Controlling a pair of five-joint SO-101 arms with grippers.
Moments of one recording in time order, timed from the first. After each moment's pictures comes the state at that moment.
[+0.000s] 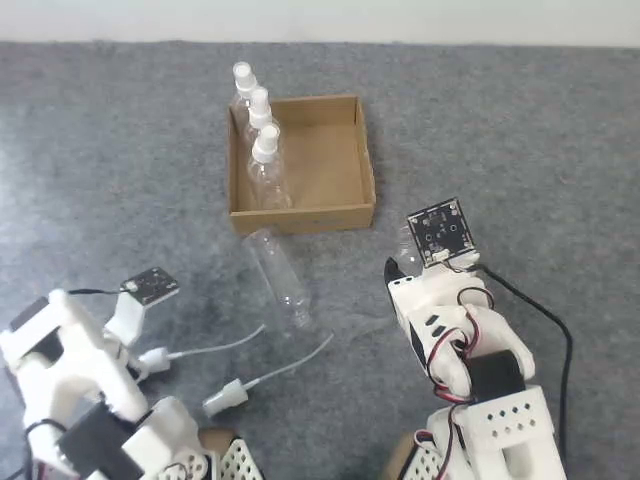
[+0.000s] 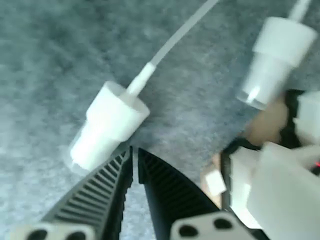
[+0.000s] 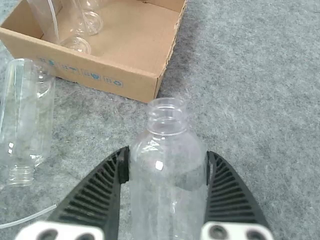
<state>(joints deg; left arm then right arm) -51.6 -15.7 58.9 77.8 -79.8 -19.0 -74.4 70.6 51.7 5.8</state>
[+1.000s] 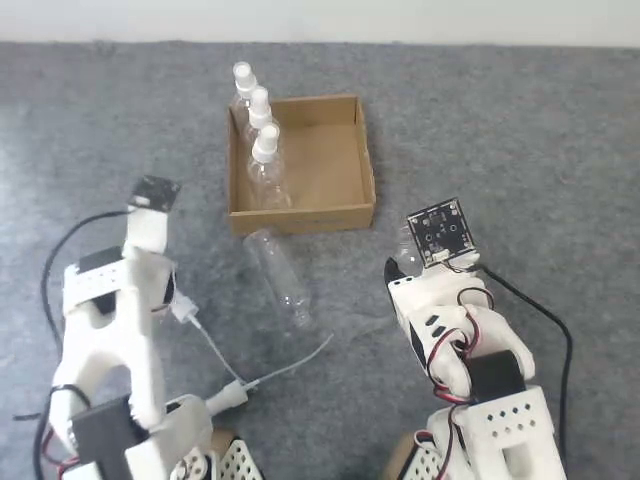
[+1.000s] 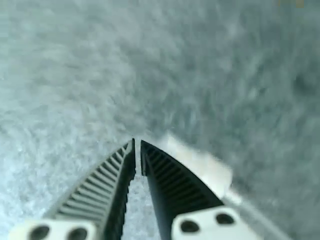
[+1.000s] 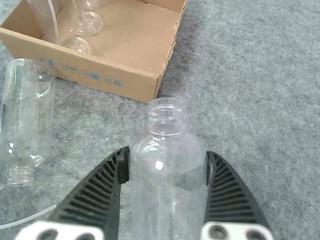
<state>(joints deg) -27.0 -15.7 53.2 53.0 -25.6 -19.0 -74.4 70.6 51.7 5.8</state>
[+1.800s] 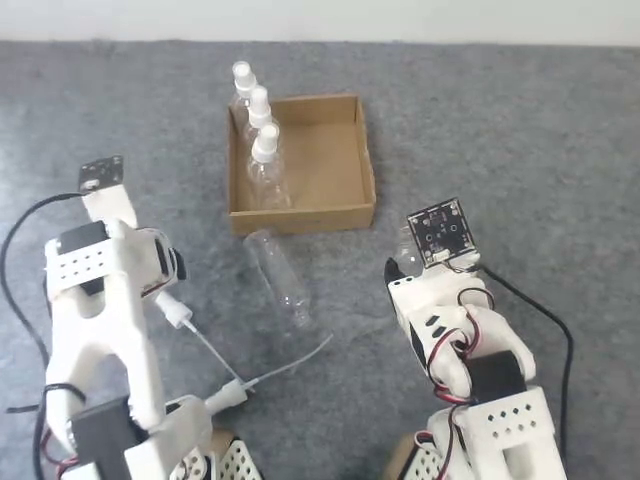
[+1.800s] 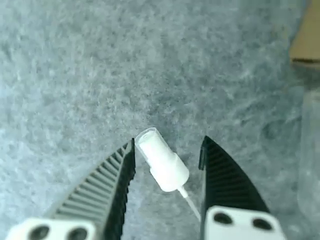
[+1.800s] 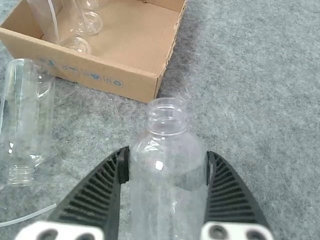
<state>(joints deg) -26.6 -15.7 42.0 68.3 3.0 -19.0 -74.4 70.6 51.7 5.8</state>
